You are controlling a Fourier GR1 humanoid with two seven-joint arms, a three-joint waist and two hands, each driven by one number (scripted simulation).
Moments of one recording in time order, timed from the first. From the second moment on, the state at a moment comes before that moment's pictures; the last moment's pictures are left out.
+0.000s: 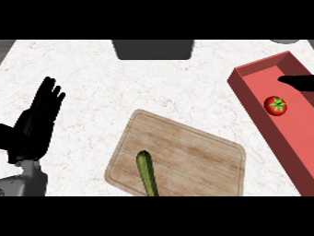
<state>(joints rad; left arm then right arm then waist) -0.11 0.10 0.10 -1.67 0.10 0.08 0.24 -0.53 -0.35 -0.35 -1.42 0.68 -0.02 0.14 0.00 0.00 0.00</state>
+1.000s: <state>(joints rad) -0.09 0.09 0.09 -1.69 0.09 0.08 0.24 -0.35 -0.41 -0.75 -1.47 0.05 0.09 0.03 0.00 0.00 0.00</state>
